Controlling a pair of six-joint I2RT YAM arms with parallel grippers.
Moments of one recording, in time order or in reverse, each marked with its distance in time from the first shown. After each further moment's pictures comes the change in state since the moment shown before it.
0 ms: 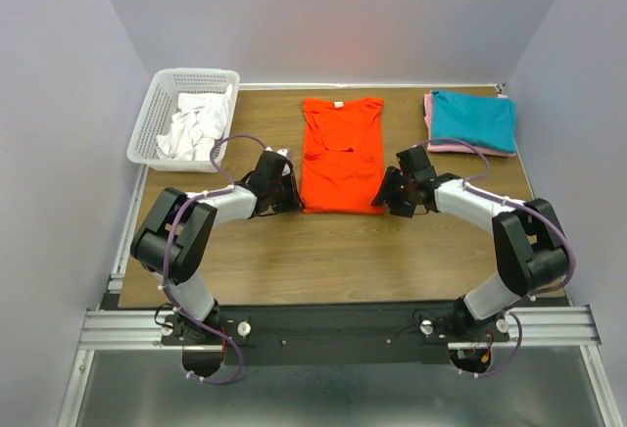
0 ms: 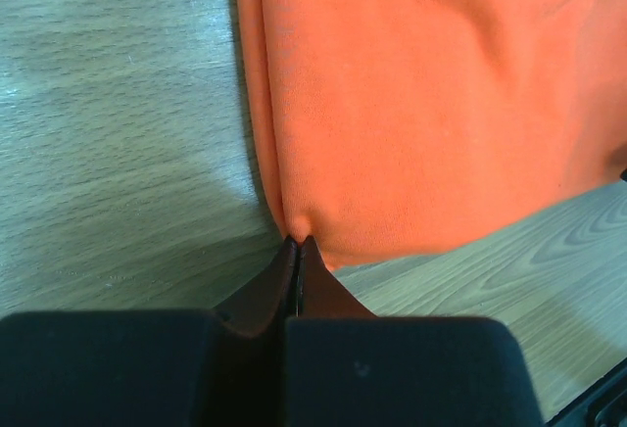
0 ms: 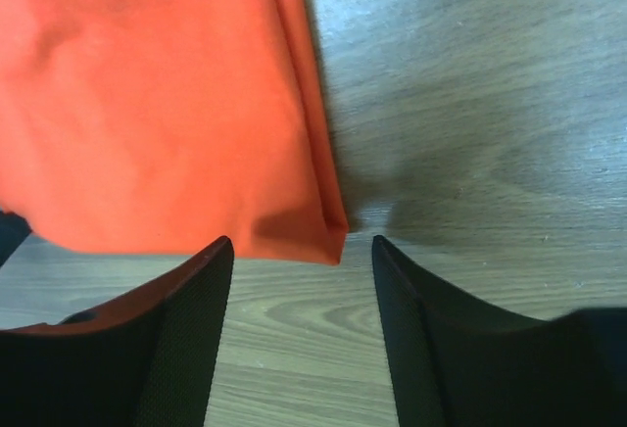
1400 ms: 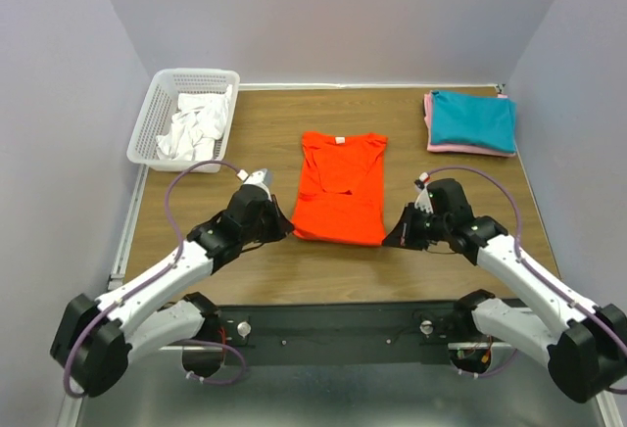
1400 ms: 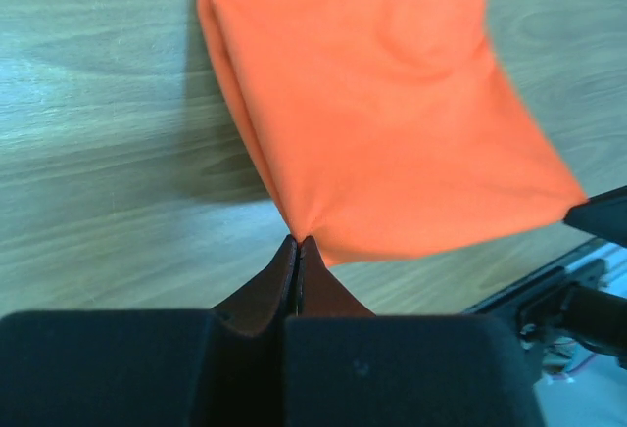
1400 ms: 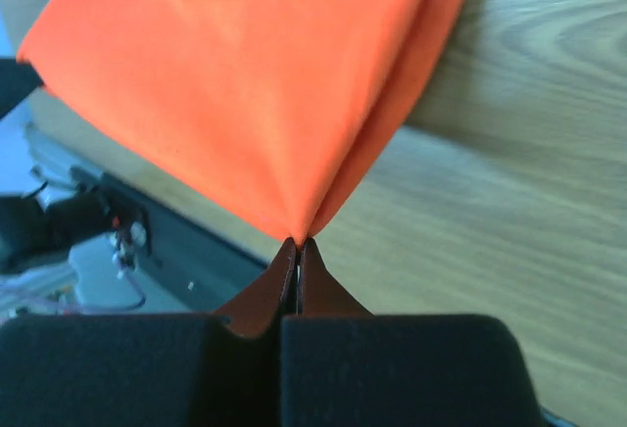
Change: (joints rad) left arm -0.175 -0.681 -0.258 -0.274 -0.180 -0.175; right arm 0.040 -0.584 -0.282 -0.187 -0.322 -0.065
